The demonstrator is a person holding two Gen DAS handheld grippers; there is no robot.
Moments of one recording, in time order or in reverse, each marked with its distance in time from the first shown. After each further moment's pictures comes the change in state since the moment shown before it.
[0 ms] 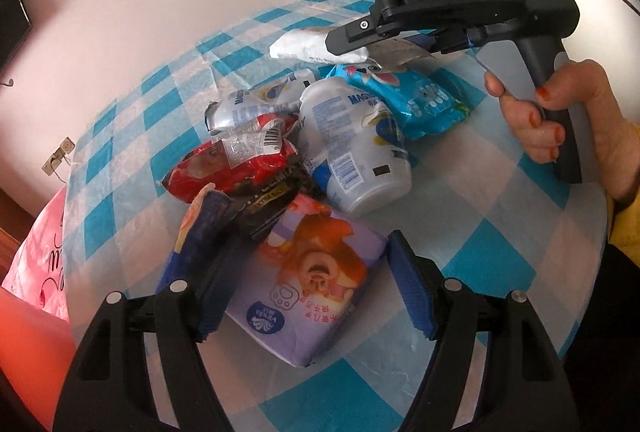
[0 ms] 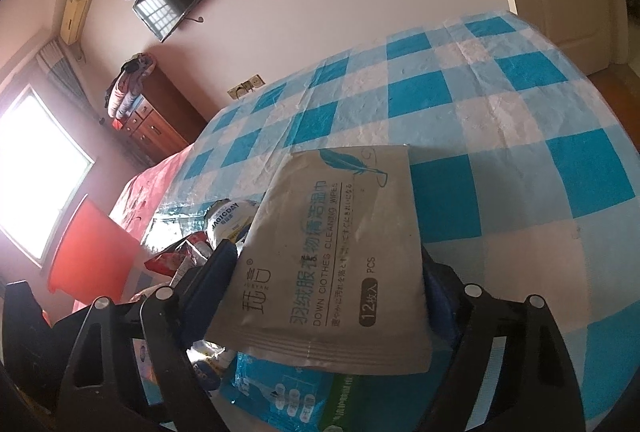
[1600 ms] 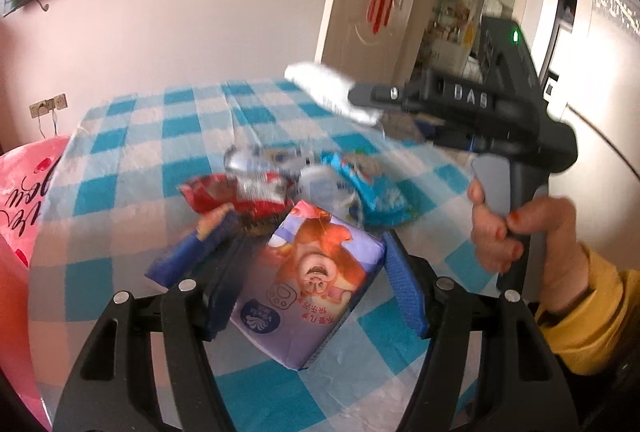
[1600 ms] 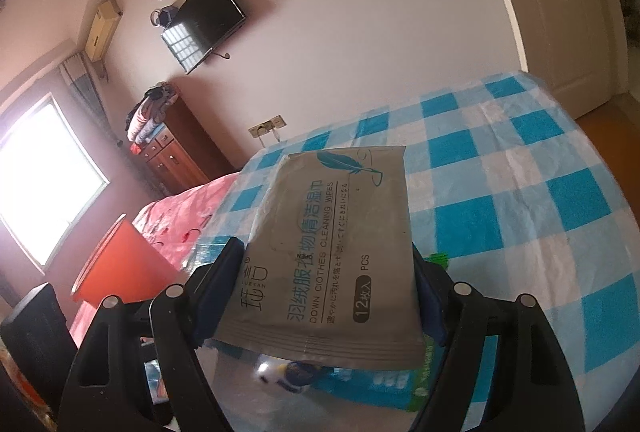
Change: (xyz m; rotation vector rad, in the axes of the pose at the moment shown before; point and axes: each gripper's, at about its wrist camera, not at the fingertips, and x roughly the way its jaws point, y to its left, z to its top) left arm -0.062 0.024 -0.018 -0.340 -0.300 -0.160; right arm -0.049 0.053 -0.003 -0.031 -0.161 0.053
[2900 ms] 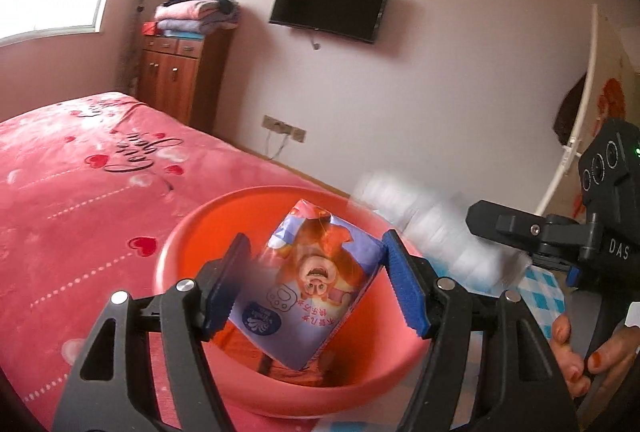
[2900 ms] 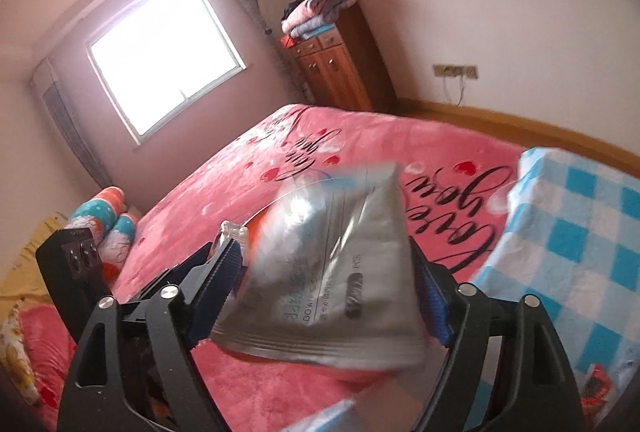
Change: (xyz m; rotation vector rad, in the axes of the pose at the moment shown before) left arm -0.225 0.230 -0.006 -0.521 -0.379 0.680; right arm 0.150 0.354 0.007 -0.386 0.319 0.456
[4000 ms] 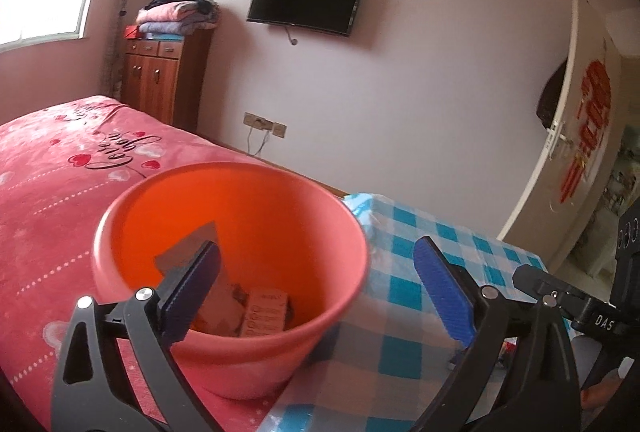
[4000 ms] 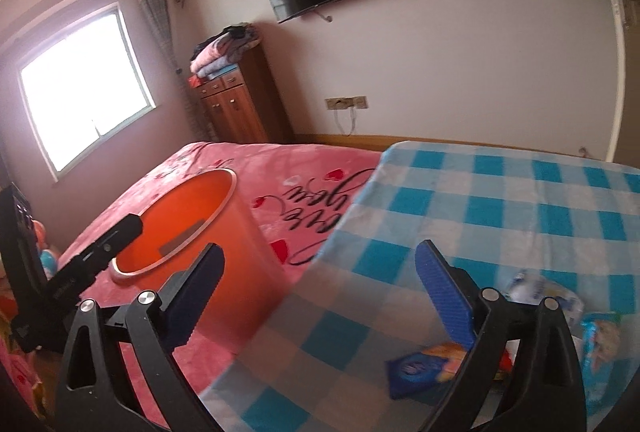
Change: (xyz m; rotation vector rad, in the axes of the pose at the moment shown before) left arm -0.012 -0.057 -0.033 0.055 0.011 -0.062; right arm -0.112 -0.053 -0.092 0.067 -0.189 -0.396
